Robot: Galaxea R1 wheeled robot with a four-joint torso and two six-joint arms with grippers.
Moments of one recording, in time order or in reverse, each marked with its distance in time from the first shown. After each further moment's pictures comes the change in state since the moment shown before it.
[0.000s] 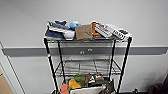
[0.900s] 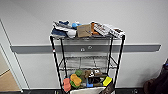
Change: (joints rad) left arm 0.003 0.000 -0.002 0.000 0.003 0.000; right arm 0.000 0.007 -0.006 -0.001 -0.001 0.000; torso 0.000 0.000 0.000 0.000
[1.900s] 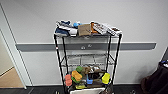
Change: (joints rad) left arm 0.014 0.027 -0.058 0.000 0.006 0.001; right arm -0.020 0.032 -0.047 -0.003 -0.020 0.000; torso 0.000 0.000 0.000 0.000
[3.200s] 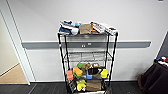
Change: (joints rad) left arm 0.042 0.084 -0.136 0.000 0.037 0.001; right arm -0.035 0.087 -0.157 -0.006 -0.045 0.000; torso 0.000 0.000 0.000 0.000
